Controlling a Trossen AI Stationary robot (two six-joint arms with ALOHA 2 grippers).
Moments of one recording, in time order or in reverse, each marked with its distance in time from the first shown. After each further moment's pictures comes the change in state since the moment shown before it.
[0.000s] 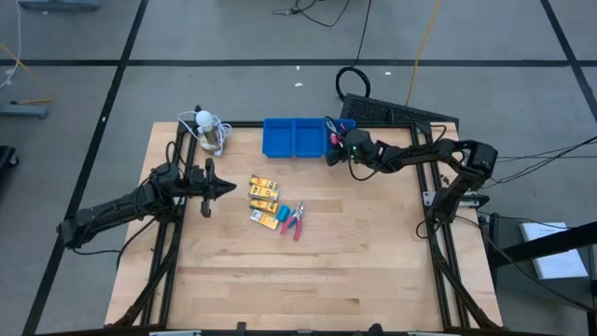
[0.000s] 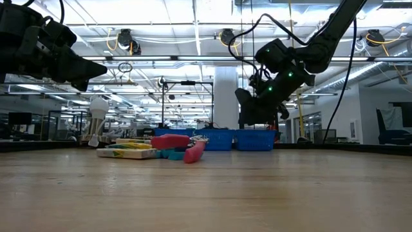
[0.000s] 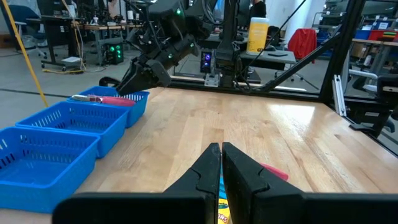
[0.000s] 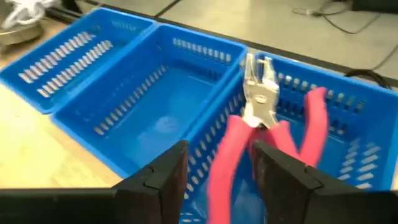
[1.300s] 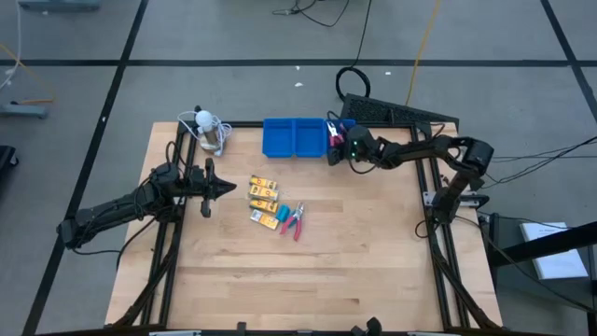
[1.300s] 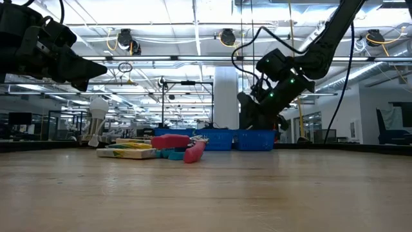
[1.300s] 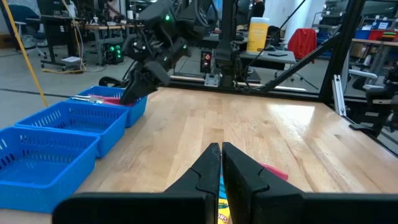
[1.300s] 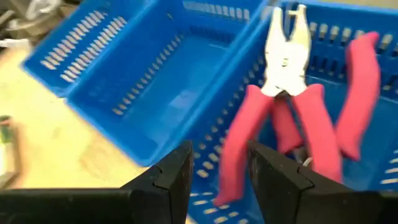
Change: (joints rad) left arm 0.000 0.000 0.000 0.000 0.000 0.000; right arm -0.077 0.044 -0.002 -0.008 -0.213 0.102
